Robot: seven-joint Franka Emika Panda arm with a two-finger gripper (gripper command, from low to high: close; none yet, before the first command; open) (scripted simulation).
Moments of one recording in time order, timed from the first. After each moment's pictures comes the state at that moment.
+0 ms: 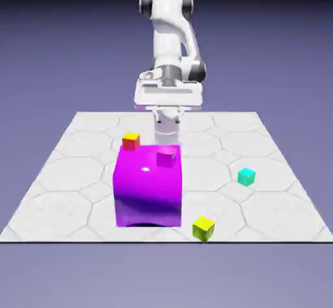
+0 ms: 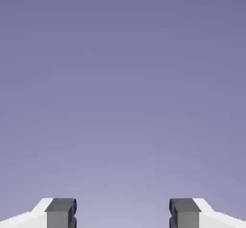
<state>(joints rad) -0.03 -0.57 0.04 -2.80 0.01 3.02 0.78</state>
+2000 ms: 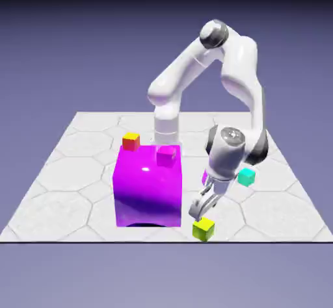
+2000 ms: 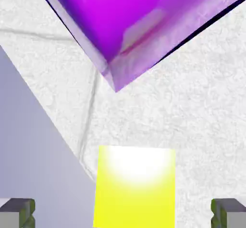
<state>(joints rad) -1.91 -0.76 2.15 -2.07 0.64 2.22 2.90</state>
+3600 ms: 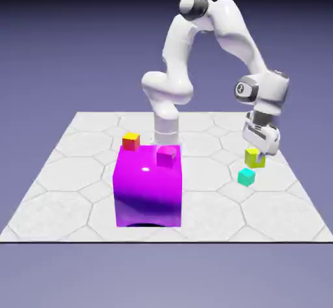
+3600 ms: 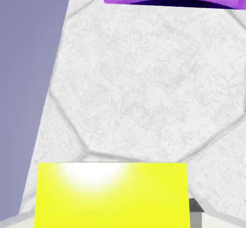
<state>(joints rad) -0.66 -0.37 1.46 -2.48 0.14 2.45 2.80</state>
